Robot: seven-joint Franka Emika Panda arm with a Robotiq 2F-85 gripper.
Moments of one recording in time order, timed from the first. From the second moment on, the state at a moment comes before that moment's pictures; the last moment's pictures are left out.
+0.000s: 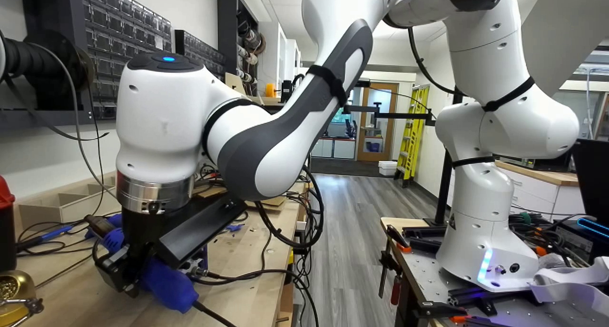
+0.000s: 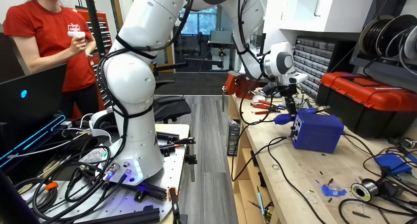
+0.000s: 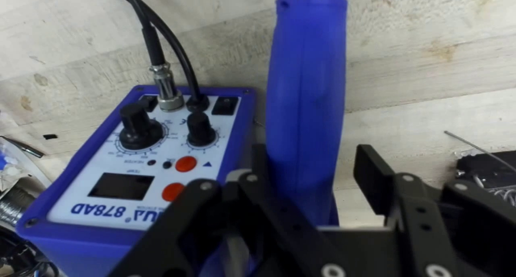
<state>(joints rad) 0.53 0.54 -0.14 -1.88 -0.49 2.57 1.09</state>
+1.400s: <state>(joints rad) 0.53 0.42 -0.14 -1.87 -0.66 2.57 1.24</state>
